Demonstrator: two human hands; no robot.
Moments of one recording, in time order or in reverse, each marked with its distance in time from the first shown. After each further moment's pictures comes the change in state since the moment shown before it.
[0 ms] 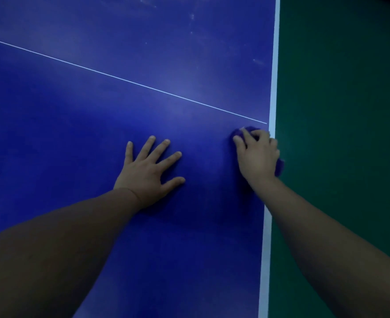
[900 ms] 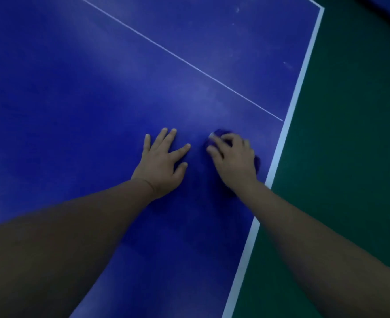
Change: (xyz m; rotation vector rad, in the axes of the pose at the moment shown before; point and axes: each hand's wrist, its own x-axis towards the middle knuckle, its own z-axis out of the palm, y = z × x) left_hand -0.087 0.054 0.014 -0.317 0.120 -0.186; right_hand -0.090 -0.038 -0.011 0.036 -0.132 -0.537
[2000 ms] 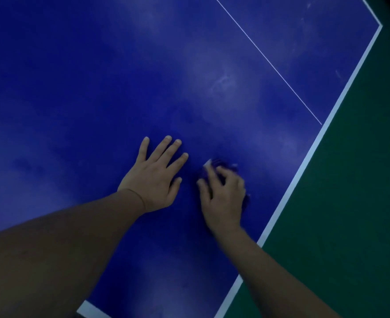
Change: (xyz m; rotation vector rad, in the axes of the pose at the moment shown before) left_hand -0.172 -0.069 -0.008 0.213 -0.047 -0.021; right_hand -0.167 -0.141 0.019 0.000 -0.034 -0.049
